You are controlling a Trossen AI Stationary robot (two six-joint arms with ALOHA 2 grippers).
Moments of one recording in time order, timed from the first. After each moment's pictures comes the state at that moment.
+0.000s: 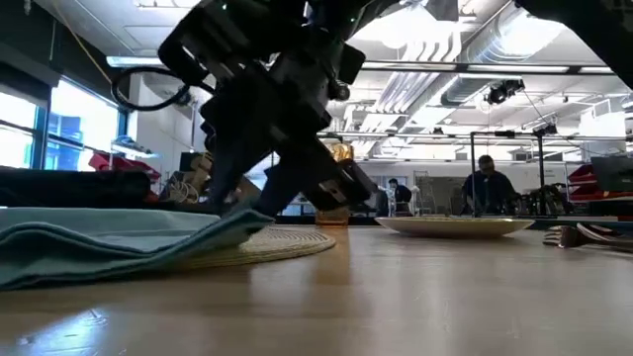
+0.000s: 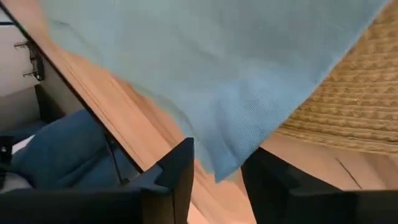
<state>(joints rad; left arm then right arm) -1.01 1.43 0.73 -0.38 -0.43 -1.21 0.14 2.38 1.91 -0.68 -0.59 1.02</state>
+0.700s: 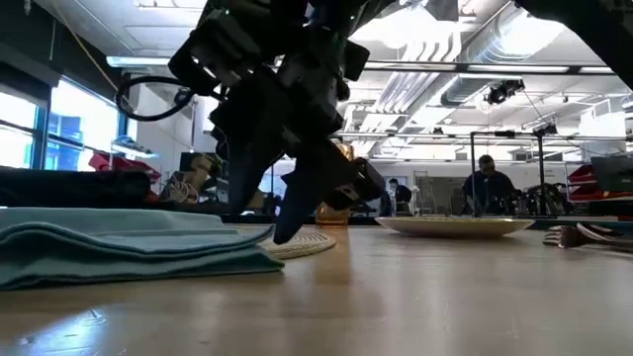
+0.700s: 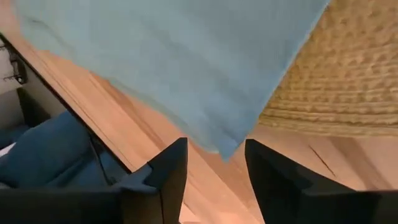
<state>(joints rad) -1.02 1.43 0.73 -0.37 -0.44 -1.25 0.15 2.38 1.90 -0.76 -0.57 0.99</state>
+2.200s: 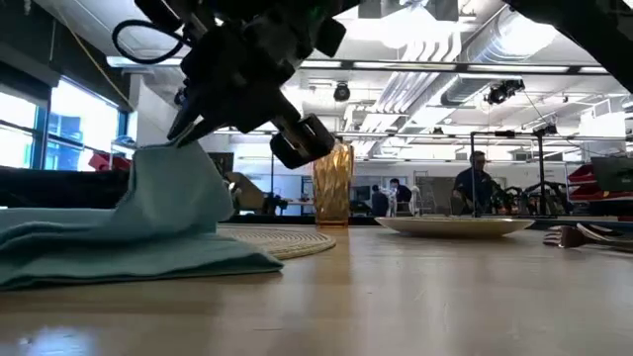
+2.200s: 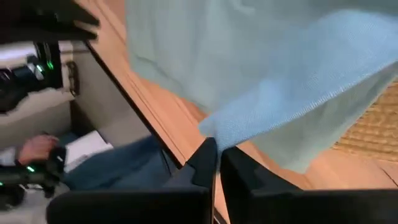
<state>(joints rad) -1.02 1.45 0.73 -0.39 -0.55 -1.29 0.11 2.39 2.06 -0.70 -0.60 1.12</state>
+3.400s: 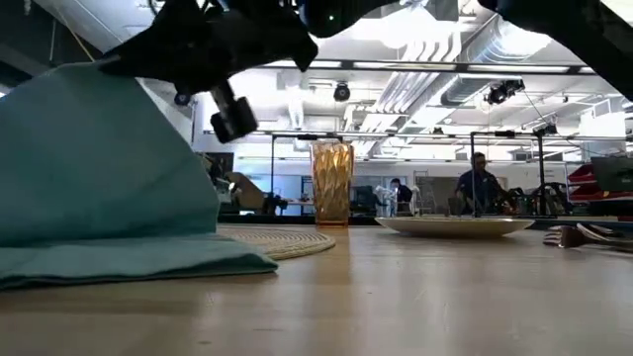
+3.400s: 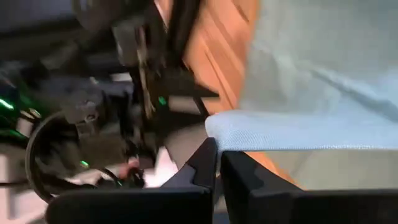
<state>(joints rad) -1.09 1.75 1.17 -1.06 -0.69 -1.75 0.03 2.39 2.06 -0.24 -0.66 1.24</state>
